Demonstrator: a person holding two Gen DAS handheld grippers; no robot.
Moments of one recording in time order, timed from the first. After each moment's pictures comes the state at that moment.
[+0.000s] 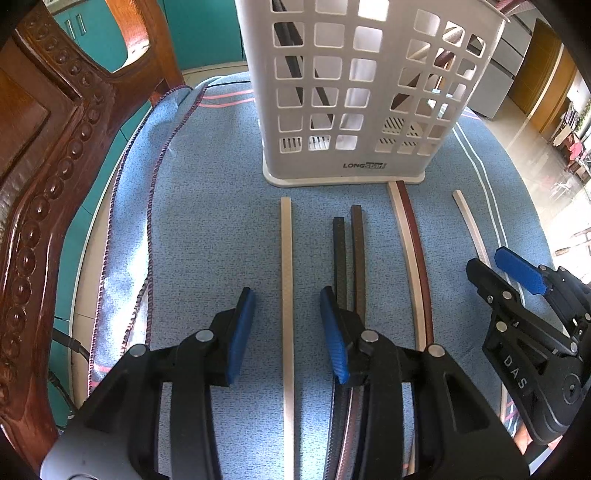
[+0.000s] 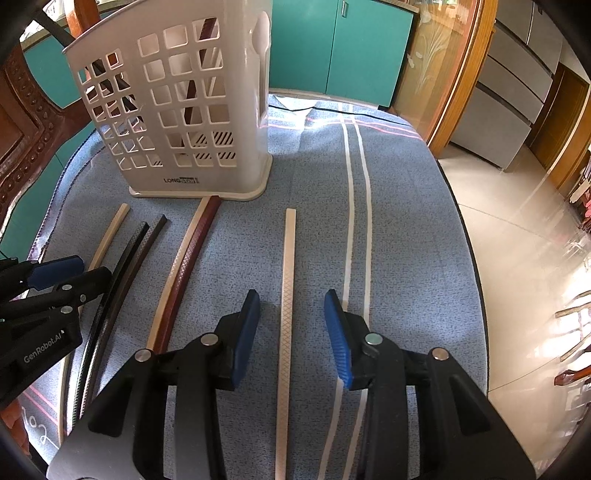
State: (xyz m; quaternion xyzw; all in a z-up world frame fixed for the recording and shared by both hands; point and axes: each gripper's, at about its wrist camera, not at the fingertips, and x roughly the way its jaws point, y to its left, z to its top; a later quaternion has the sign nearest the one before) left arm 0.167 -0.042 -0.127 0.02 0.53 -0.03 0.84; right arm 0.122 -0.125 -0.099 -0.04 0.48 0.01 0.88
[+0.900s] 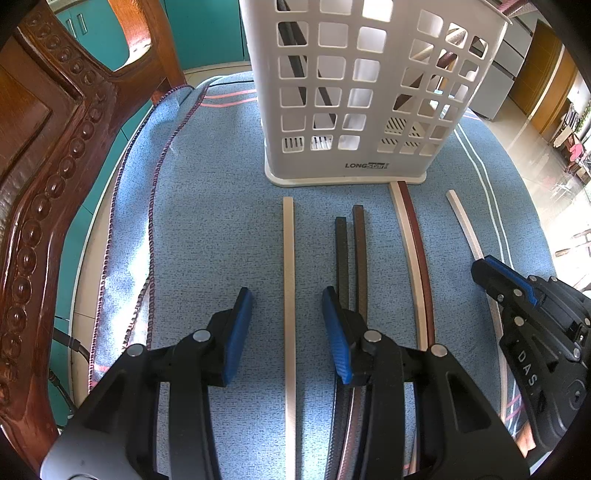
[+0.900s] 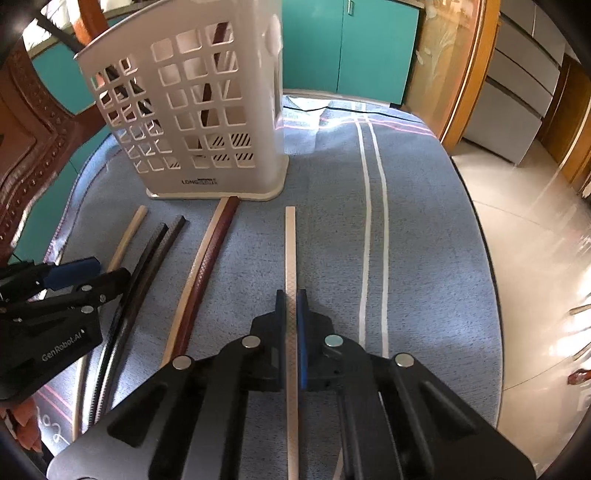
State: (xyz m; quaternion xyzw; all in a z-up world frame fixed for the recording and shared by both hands) left arm 0.168 -0.037 -0.128 0.02 0.54 -0.03 0.84; right arm 0.119 -0.125 -0.095 0.00 0.48 0.04 0.87
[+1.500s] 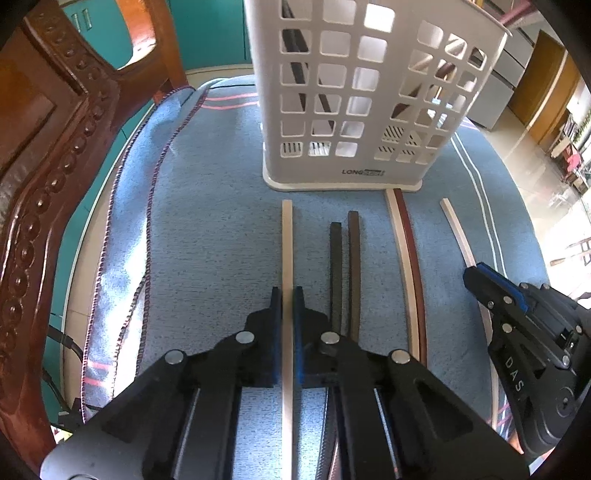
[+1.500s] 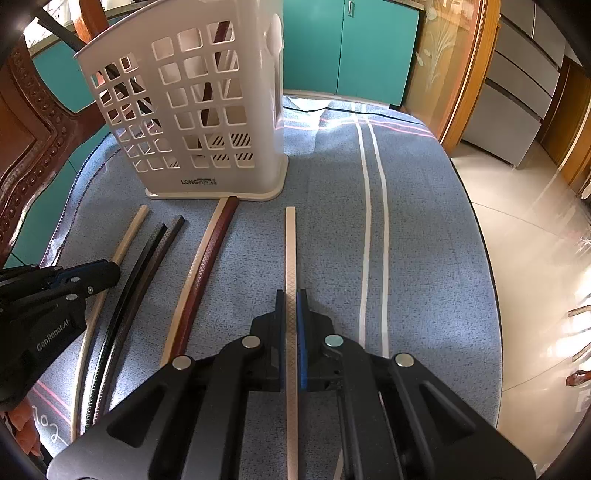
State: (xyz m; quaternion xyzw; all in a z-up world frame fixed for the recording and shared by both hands) left arm 0.162 -0.039 -0.123 0.00 0.53 -0.03 0.85; right arm 0.118 -0.120 -0.097 -0.02 0.48 0.04 0.88
